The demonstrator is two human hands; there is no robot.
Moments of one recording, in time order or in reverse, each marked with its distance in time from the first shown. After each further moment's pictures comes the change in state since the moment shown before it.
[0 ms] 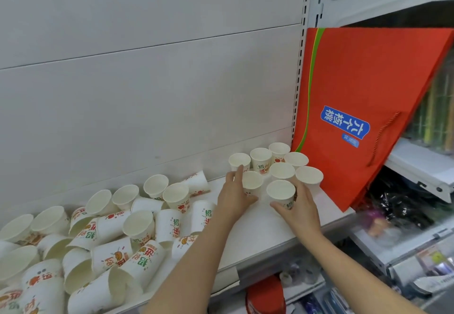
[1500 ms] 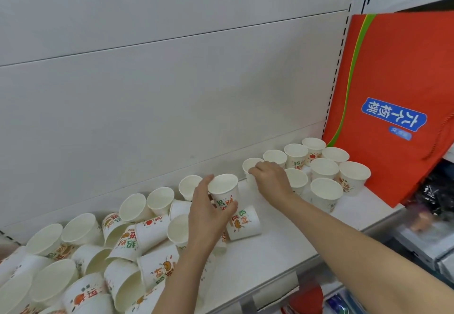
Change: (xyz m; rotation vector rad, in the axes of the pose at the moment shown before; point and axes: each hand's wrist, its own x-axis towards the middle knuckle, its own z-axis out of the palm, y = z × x) left_hand -0.071 -0.110 -0.109 -0.378 0.311 -0.060; right_hand 0.063 -0.087 0.147 -0.617 0.023 -0.683
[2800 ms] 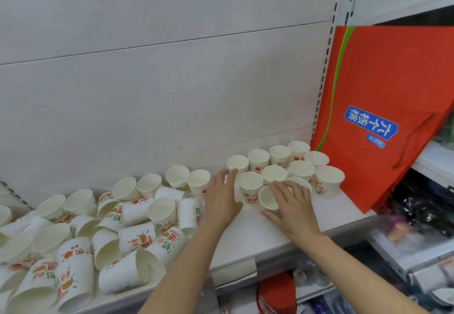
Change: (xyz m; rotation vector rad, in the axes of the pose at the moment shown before) left_hand 0.000 0.026 0.090 0.704 -0.079 0.219; right_hand -0.117 0.047 -0.087 -0.007 -0.101 0.059
